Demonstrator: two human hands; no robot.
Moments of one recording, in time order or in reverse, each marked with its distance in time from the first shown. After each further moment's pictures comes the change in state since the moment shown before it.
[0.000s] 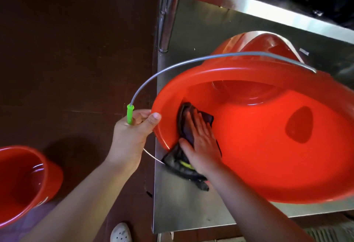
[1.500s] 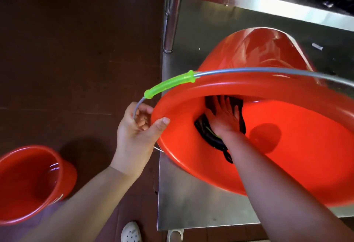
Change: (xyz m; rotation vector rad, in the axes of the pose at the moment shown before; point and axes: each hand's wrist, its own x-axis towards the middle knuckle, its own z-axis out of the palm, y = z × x) left_hand -0.014 0.000 0.002 0.262 -0.047 0.359; right_hand 0.071 0.067 -0.007 -0.159 -0.102 0.369
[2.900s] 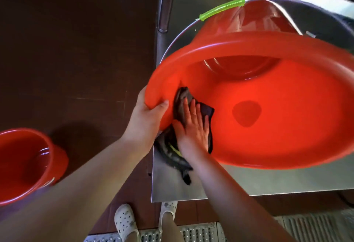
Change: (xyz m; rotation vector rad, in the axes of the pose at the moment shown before) left_hand -0.015 -0.026 0.023 -0.090 0.013 -0.398; right_hand -0.126 -0.062 0.027 0.260 0.075 -0.127
